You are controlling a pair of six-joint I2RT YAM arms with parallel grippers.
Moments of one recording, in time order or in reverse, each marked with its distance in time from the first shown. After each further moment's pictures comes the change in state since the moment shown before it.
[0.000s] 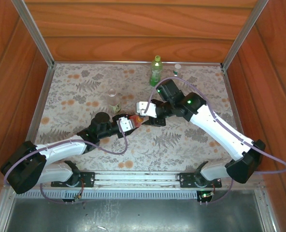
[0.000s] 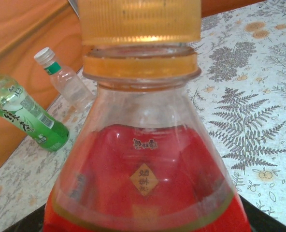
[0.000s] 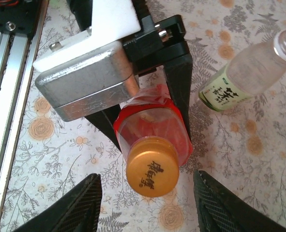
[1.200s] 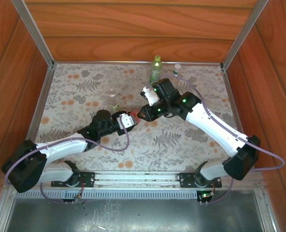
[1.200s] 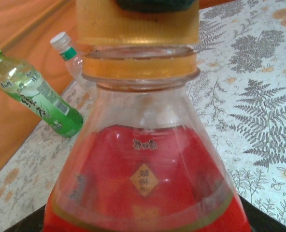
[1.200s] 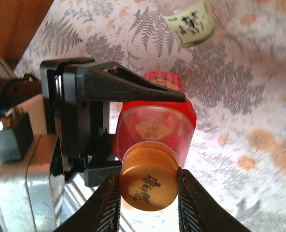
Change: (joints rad) left arm 0.006 0.019 0.045 -0.056 -0.073 -0.006; right arm 0.008 0.042 -0.021 0.096 0.058 1.171
